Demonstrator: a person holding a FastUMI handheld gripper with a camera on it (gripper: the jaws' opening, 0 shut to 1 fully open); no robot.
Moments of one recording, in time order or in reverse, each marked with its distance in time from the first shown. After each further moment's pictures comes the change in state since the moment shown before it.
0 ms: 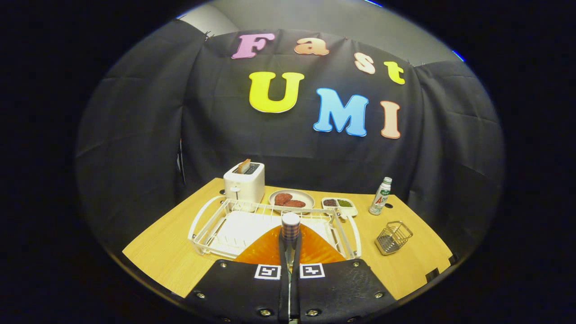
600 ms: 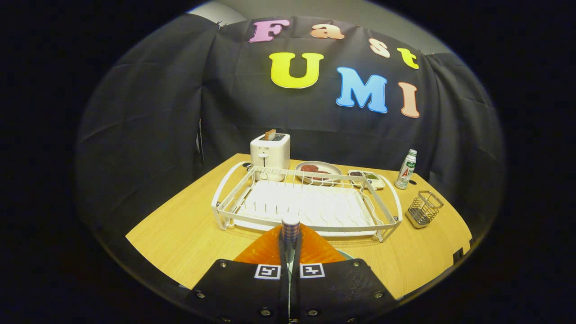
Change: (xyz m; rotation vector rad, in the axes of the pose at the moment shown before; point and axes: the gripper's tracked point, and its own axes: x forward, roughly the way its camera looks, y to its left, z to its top) arm 0.006 0.054 -0.082 0.020 0.095 0.093
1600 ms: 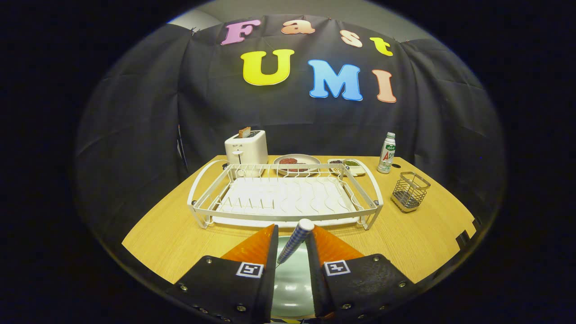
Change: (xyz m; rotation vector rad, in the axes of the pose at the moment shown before) arm -0.005 -0.055 -0.011 0.111 0.008 -0.108
